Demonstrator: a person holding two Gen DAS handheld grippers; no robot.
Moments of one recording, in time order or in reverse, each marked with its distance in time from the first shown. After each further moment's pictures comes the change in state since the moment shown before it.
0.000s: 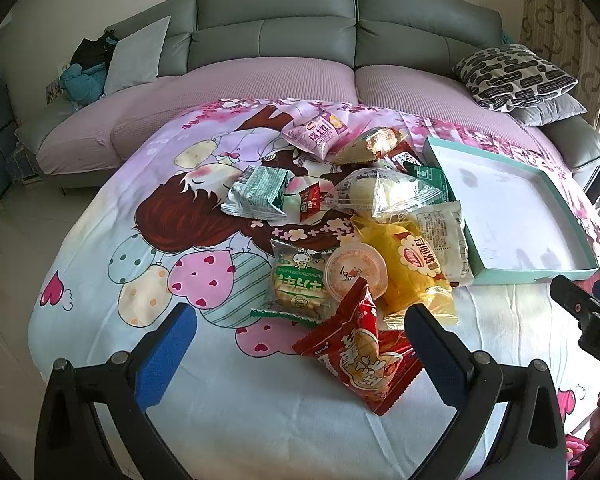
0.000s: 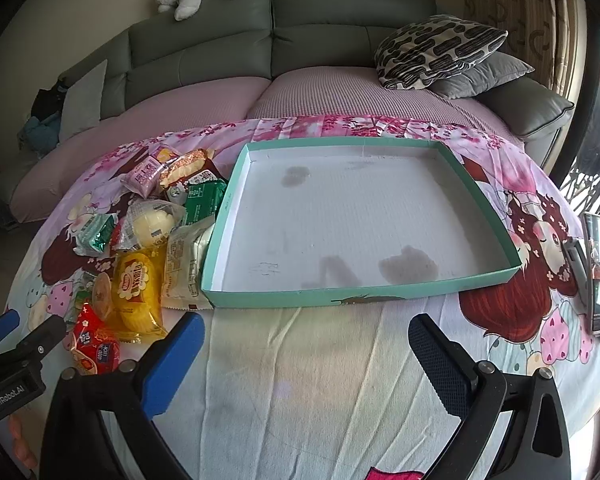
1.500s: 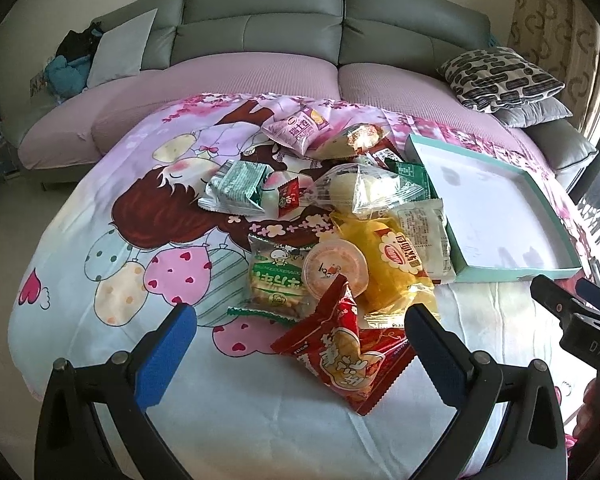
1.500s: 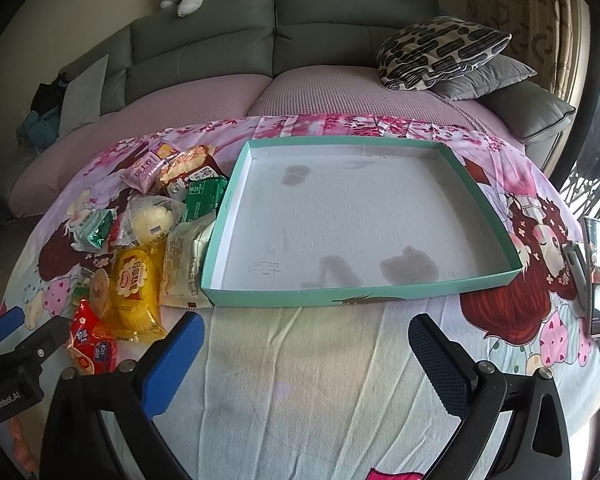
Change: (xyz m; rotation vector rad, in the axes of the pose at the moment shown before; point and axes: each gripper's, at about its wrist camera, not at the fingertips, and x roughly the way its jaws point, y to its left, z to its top) left arm 0.004 -0.004 -0.003 -0.007 0.008 -0.081; right arm 0.002 0.003 -0.001 -0.014 0.002 -0.008
